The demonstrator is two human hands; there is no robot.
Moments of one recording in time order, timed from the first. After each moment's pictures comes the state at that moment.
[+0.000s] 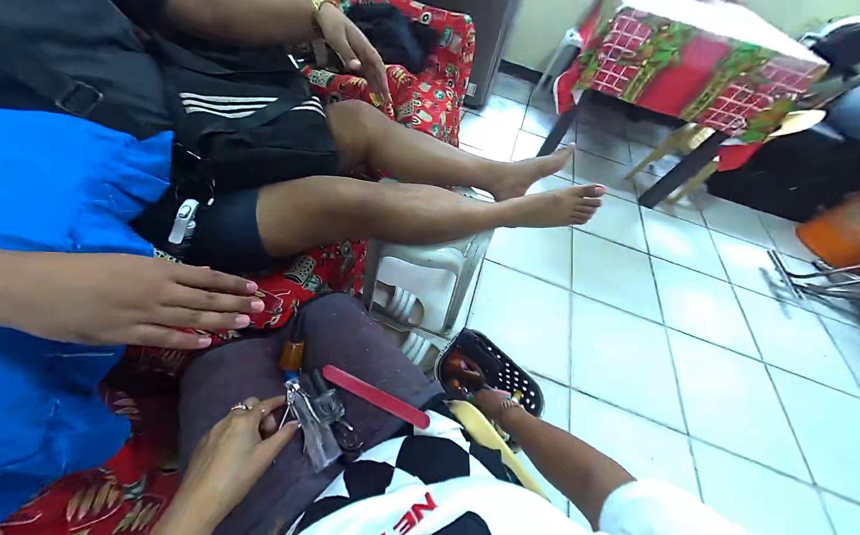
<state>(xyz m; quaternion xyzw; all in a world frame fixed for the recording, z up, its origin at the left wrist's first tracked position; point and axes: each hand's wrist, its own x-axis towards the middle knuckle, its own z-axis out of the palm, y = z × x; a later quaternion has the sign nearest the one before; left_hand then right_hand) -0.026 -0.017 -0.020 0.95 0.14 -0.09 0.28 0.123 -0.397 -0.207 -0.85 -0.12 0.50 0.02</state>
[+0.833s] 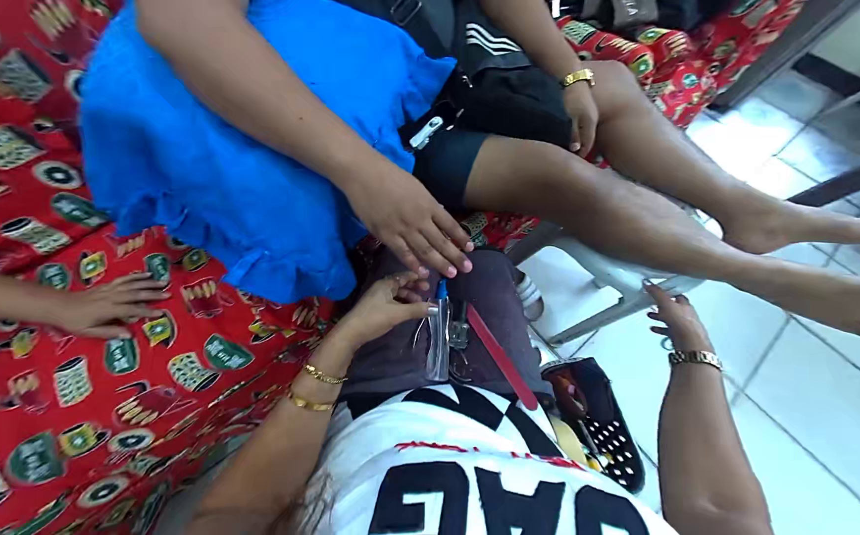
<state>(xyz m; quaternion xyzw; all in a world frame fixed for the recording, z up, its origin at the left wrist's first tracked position) -0.023 0.038 -0.005 0.75 0.22 0.00 0.62 0.291 -0.320 -0.067 -0.89 0.11 0.17 0.40</state>
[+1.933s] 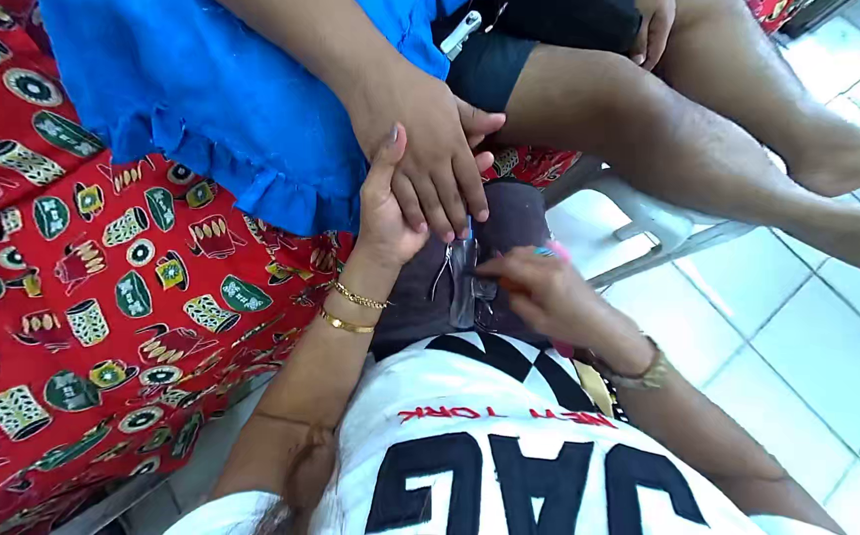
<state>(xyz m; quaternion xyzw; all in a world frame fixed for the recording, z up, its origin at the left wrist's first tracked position) 0.002 0.042 0.012 0.34 -0.03 0.25 0.91 0.097 -0.176 0.000 -0.70 -0.64 0.13 0.30</state>
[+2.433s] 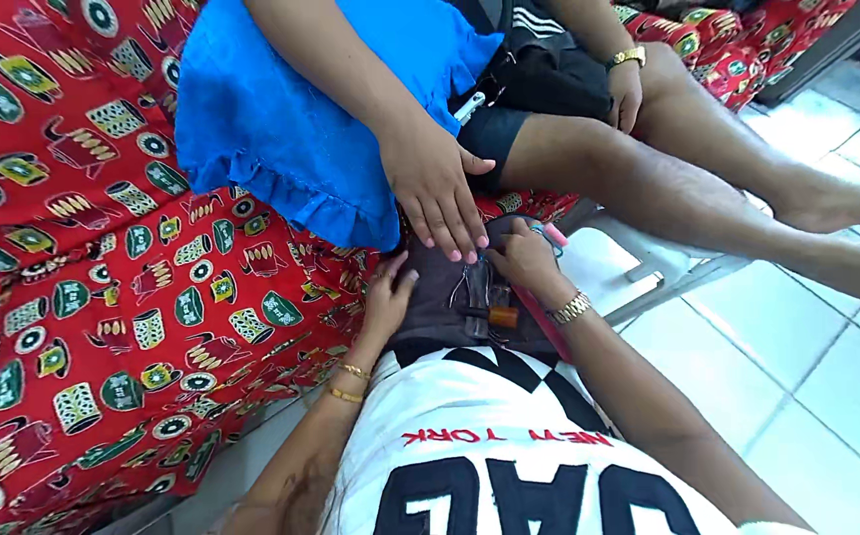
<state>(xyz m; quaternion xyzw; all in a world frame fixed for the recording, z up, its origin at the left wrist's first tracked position) -0.094 0.034 -0.081 0.78 0.30 0.23 0.50 0.133 -0.103 -0.030 -0.87 -0.45 0.12 0.16</state>
